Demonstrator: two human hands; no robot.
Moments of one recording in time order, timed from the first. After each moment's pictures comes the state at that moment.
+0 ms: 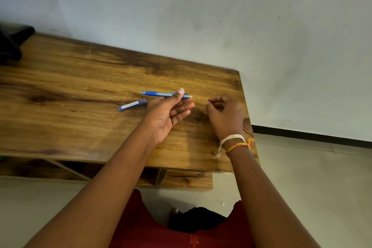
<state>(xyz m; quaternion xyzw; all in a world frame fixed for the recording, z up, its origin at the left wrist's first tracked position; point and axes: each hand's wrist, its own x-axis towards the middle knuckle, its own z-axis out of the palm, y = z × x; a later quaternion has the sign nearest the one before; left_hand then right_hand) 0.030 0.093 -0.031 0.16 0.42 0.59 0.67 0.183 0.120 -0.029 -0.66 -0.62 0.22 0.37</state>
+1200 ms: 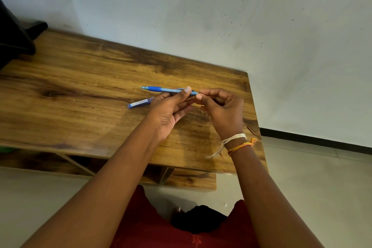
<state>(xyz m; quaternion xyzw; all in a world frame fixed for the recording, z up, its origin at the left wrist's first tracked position) 0.015 0.090 -0.027 0.15 0.39 0.61 0.67 0.152 0.113 -0.015 -0.51 -0.57 0.43 0.48</state>
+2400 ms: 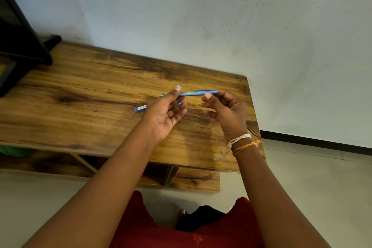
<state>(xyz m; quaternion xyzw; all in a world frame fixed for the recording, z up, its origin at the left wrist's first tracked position) 0.009 0.078 -0.008 0.08 0.45 0.60 0.66 0.158 0.100 0.005 -0.48 -0.49 0.53 0.50</state>
